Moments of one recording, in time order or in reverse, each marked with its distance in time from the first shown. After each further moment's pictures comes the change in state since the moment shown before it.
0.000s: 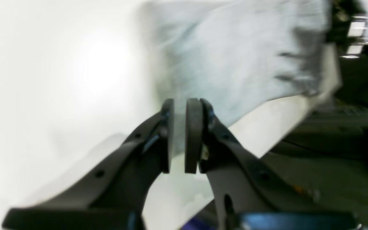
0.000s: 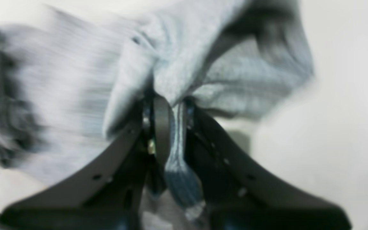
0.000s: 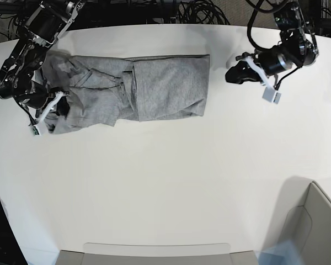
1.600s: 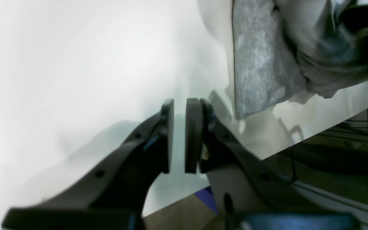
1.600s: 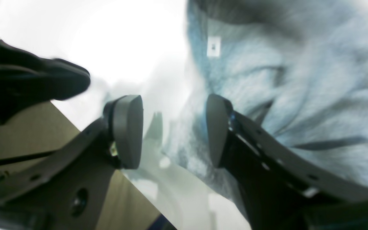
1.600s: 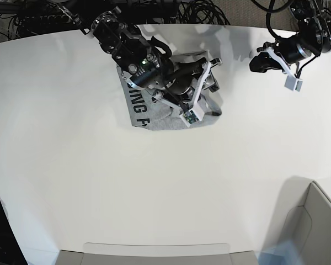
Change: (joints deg) left arm 4.9 -3.9 -7.3 -0.8 -0.1 -0.2 0.0; right arm 0.6 -4.3 -78.1 22.5 -8.9 -58.5 11.9
